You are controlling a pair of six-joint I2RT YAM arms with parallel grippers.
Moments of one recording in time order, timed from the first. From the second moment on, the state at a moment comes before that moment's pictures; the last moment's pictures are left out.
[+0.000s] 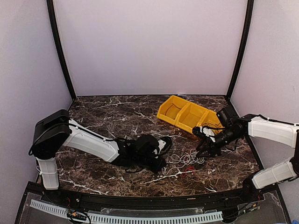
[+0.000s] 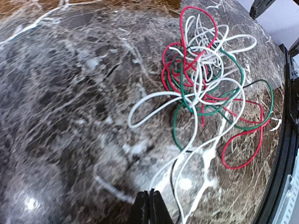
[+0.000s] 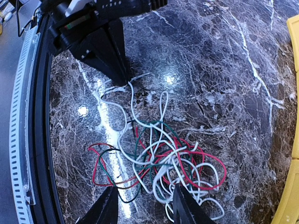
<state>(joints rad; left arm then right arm) -1.15 1.98 1.10 0.12 0.06 -0.42 0.42 1.27 0.74 -0.65 -0.68 -0.72</state>
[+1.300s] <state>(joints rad) -1.12 1.58 0.88 0.03 -0.24 -0.30 0.82 1.62 0.99 -0.53 -0.56 -0.65</state>
